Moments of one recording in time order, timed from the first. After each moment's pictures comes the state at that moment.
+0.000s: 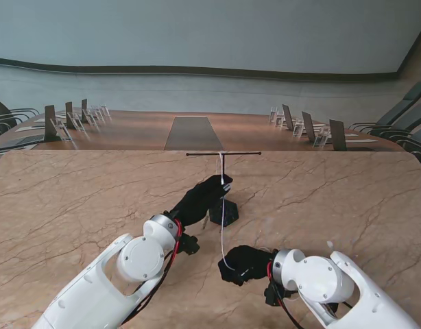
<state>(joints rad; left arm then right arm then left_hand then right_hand) 1.38 -1.19 -0.90 -1.62 0.17 0.06 0.07 -1.62 -1.00 1.11 -1.77 -0.31 0.08 0.57 0.69 0.22 -0.02 -0.06 0.19 0.11 0.49 0.49 0.34 0.16 0.47 0.73 0.12 0.18 0.61 0.88 -0.06 0.08 0.62 0.87 0.89 -0.61 1.34 -0.13 1.00 -0.17 1.22 1.00 0.92 0.30 1.12 0.56 0.72 0.28 1.07 0.58 0.40 0.30 1.47 0.48</state>
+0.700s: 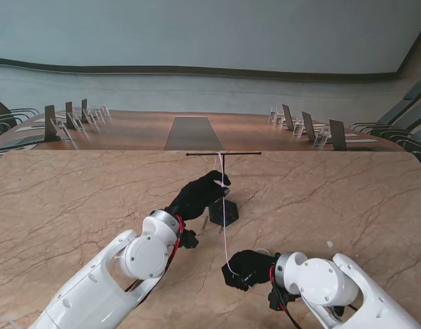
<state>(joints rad) 1.36 -1.20 -0.89 -1.61 0.32 0.08 0.12 -1.65 -0.99 1.13 -1.81 -0.35 0.13 0.61 1.15 0.06 -0.03 -0.06 0.25 0.02 0.92 0.52 0.73 0.08 0.59 0.74 0.48 0.19 0.75 0.83 0.04 0.14 0.99 0.76 0.89 -0.61 1.34 -0.13 0.96 -0.17 1.22 0.96 0.91 0.30 1.12 0.55 0.71 0.28 1.08 0.56 0.37 0.30 1.48 0.48</state>
